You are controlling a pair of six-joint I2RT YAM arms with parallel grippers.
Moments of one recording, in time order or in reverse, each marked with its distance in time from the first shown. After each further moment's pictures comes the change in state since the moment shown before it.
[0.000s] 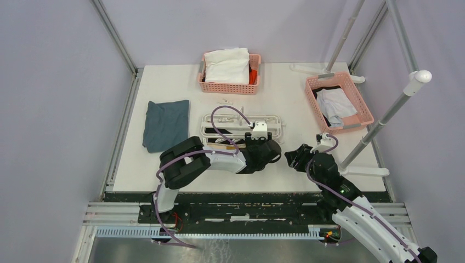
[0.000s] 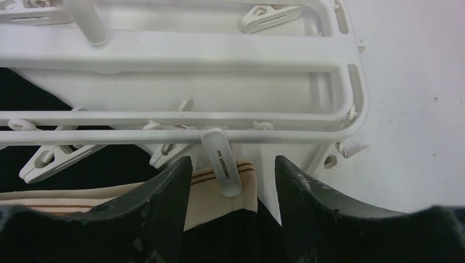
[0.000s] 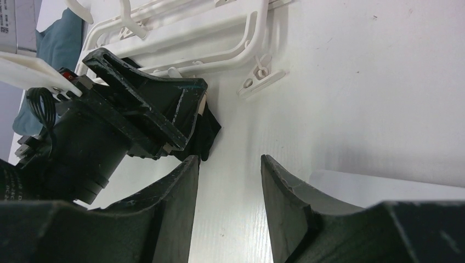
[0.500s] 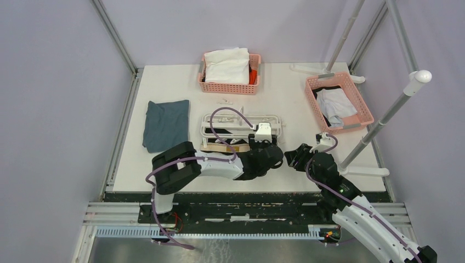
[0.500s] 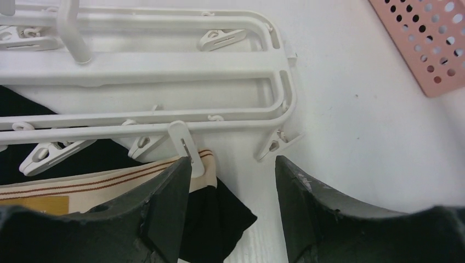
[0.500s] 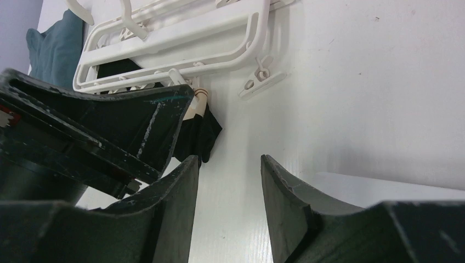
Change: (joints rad) left arm -0.068 -0.090 -0.062 0.129 -0.032 0.077; right arm 0.000 0.014 -0.002 0.021 0.000 0.000
